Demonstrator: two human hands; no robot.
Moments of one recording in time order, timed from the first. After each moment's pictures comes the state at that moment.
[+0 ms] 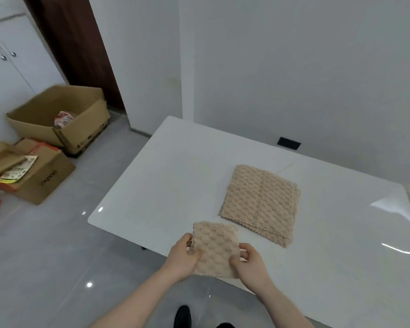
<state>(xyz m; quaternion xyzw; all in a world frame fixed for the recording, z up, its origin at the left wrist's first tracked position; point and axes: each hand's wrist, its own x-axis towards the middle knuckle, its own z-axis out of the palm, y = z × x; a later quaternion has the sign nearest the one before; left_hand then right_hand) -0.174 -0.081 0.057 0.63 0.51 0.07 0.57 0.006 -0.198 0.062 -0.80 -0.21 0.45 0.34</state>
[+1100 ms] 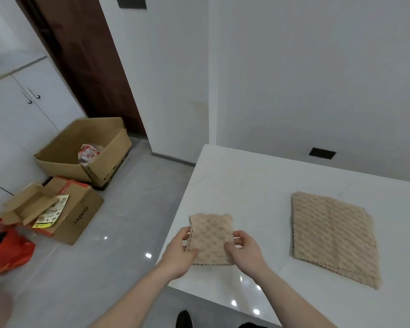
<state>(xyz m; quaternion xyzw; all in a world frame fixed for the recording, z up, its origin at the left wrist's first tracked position) -0.321 0.180 0.111 0.64 0.51 0.08 0.57 -0.138 0.075 0.093 -0.76 -0.23 0.45 0.40</state>
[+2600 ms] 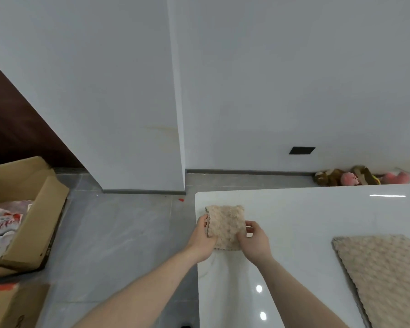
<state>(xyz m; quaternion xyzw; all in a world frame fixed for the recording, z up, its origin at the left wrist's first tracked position) -0.105 0.578 -0.007 0.69 0.38 -0.08 0.61 0.002 0.432 -0.006 -0.87 -0.06 0.28 0.41</state>
